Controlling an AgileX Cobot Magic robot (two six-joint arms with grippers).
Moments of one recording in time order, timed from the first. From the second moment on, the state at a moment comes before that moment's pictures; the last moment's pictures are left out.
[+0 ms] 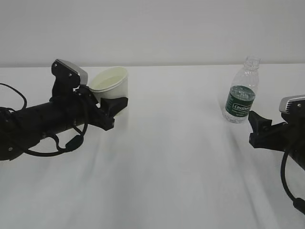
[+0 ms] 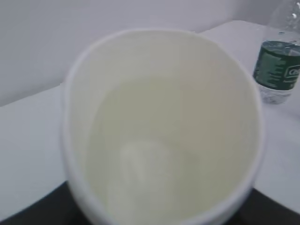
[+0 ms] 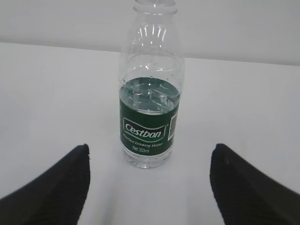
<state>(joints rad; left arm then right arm) -0.34 1.99 -0.79 0.48 -0.95 -0.23 0.19 1.82 -0.32 0.11 -1.15 -0.11</state>
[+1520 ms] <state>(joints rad) -0.11 2.08 -0.79 0.34 -1.02 -0.13 0.19 1.76 -0.32 0.07 -1.15 -0.08</state>
